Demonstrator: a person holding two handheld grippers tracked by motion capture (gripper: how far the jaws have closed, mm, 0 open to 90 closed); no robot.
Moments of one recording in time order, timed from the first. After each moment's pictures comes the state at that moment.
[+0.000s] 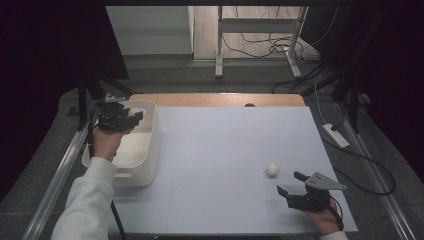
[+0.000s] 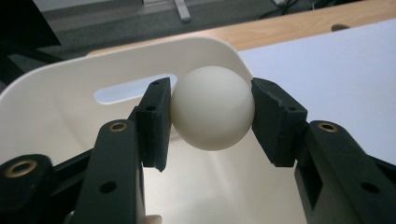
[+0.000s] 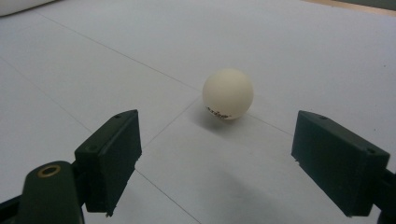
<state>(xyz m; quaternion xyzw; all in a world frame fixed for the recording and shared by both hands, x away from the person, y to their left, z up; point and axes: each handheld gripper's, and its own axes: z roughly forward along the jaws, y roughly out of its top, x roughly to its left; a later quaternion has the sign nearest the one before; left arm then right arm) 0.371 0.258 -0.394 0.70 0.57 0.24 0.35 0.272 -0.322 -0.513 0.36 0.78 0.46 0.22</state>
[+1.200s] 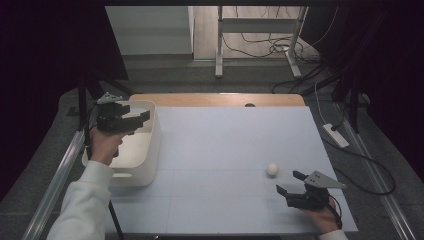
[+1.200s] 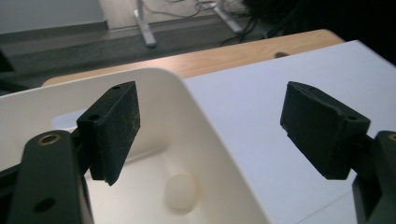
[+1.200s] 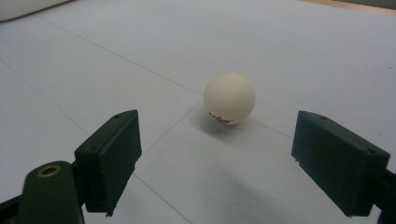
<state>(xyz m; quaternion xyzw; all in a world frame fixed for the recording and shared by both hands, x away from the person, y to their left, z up) 0.350 0.250 -0.375 0.70 0.52 0.22 0.44 0.277 -0.320 -0.513 0.36 0.78 0.46 0.21</state>
